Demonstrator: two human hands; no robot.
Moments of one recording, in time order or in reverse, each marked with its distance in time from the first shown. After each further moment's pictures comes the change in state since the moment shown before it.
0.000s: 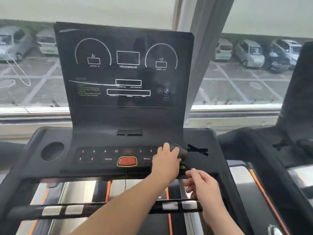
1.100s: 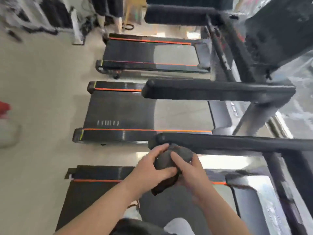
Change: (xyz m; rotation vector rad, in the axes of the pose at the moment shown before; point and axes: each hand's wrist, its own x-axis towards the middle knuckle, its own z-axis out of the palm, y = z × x) left_hand -0.664 -0.184 0.013 -1.371 1.144 -1.227; right_hand -0.431 0.214 0.296 -0.864 -1.487 0.057
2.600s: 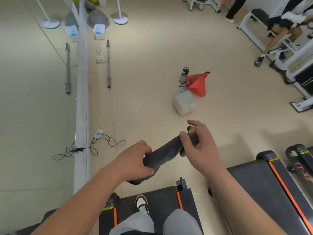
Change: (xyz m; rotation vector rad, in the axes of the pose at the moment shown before) left_hand -0.442 -0.254 -0.638 0.167 0.954 -0.486; right_hand -0.181 0.174 0.834 -1.028 -1.209 -0.962
